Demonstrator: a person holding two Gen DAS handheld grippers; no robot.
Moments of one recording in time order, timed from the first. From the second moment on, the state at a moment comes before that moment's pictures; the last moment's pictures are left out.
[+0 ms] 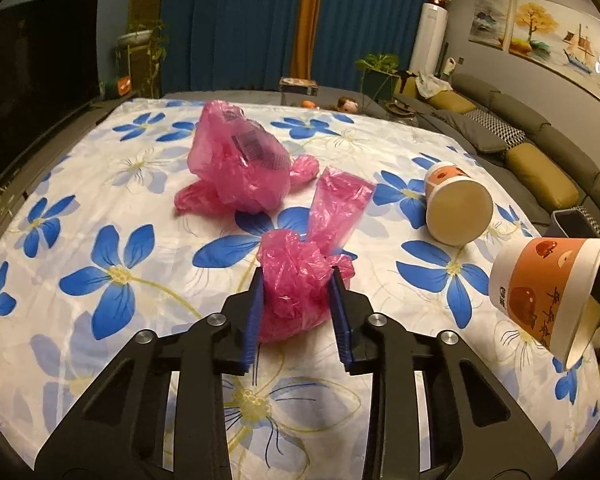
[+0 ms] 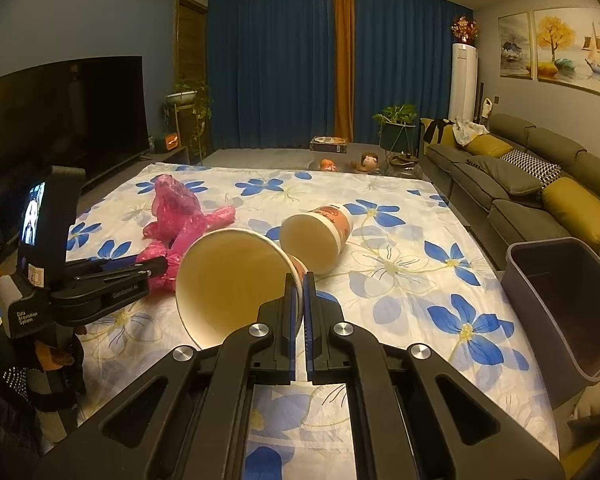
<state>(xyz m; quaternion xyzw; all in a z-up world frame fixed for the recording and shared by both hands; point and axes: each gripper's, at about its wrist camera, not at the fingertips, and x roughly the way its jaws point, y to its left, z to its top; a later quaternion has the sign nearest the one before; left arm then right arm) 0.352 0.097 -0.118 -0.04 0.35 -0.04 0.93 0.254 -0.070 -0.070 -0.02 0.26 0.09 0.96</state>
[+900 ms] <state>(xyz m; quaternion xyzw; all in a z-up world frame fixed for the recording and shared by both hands) 0.237 0.022 -0.024 -0.02 0.23 -0.09 0.97 0.183 -0.137 -0.024 0.01 0.20 0.05 0.98</state>
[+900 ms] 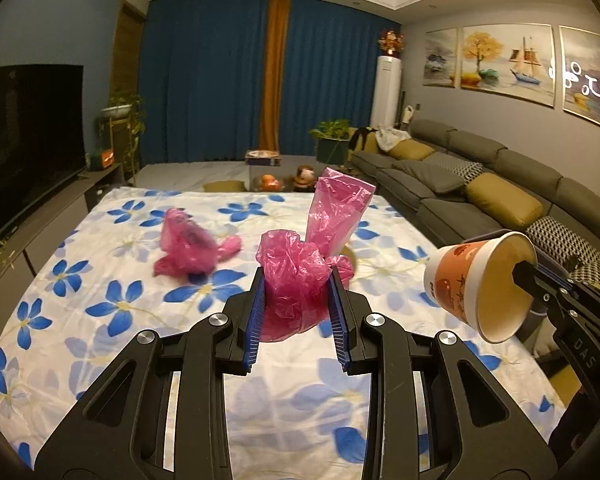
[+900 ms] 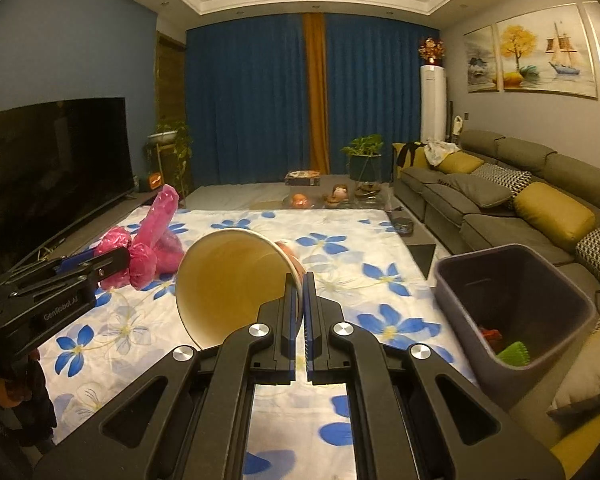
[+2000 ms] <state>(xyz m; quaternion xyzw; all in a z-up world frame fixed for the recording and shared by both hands) 0.236 -0.129 -0.010 0.02 0.21 -0.20 0.96 0.154 -0.258 -0.016 0.04 0.17 -0.07 0.98</state>
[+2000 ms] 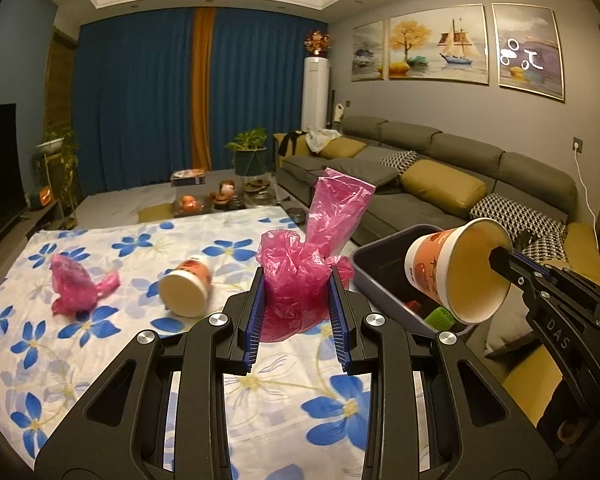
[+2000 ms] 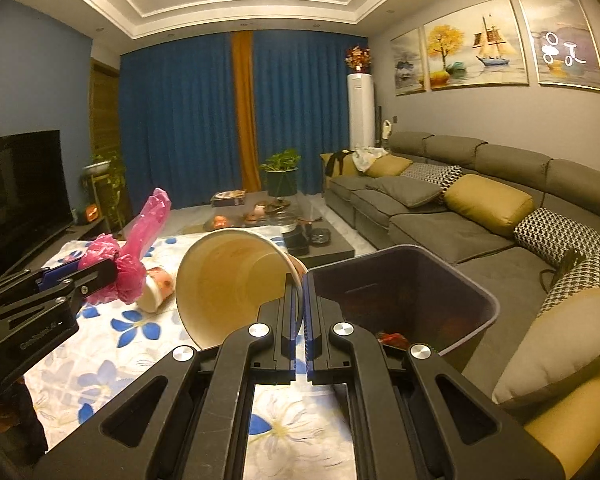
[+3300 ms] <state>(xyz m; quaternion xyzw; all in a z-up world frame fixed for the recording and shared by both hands) 0.277 -0.253 -0.019 0.05 0.20 -0.29 0.93 0.183 -0.364 -0.024 0.07 0.17 -0.18 0.97</state>
